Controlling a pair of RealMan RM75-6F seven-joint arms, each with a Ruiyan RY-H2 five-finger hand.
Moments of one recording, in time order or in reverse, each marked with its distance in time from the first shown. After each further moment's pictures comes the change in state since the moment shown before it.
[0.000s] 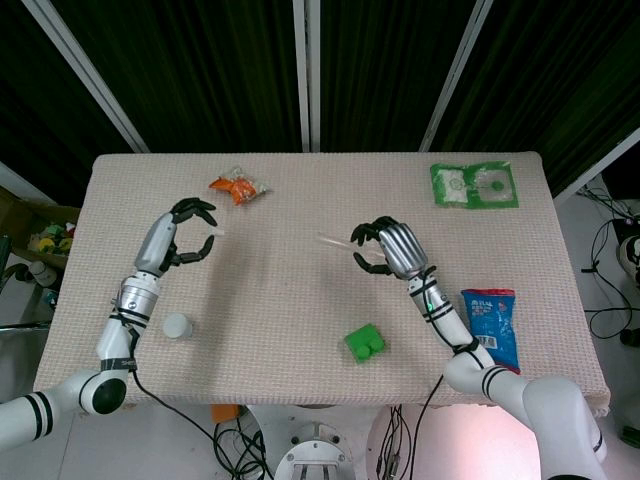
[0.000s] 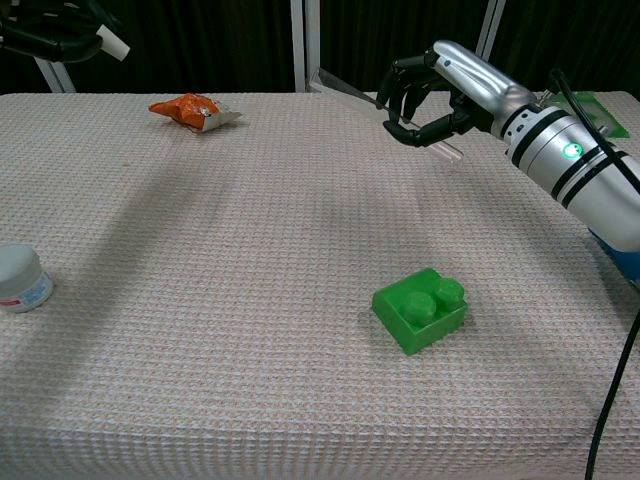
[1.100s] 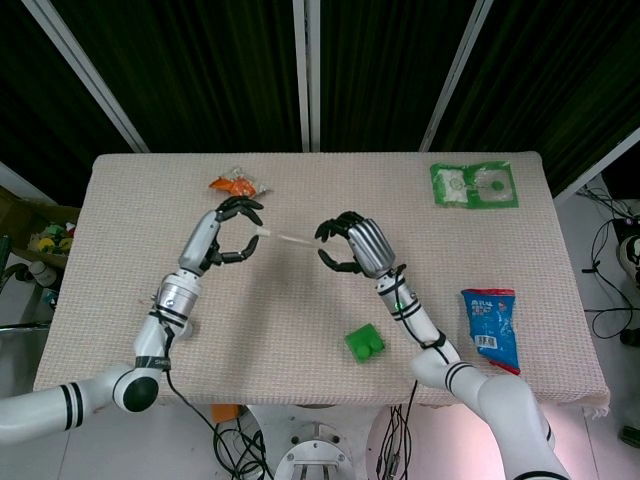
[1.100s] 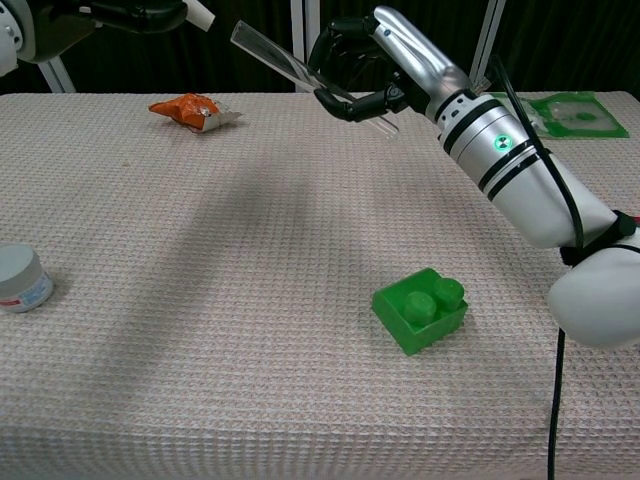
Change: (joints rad) left arm -0.098 -0.092 -0.033 -0.069 -0.039 0.011 0.015; right arm 0.115 -0.169 0.044 0.188 -0.009 0.096 0.127
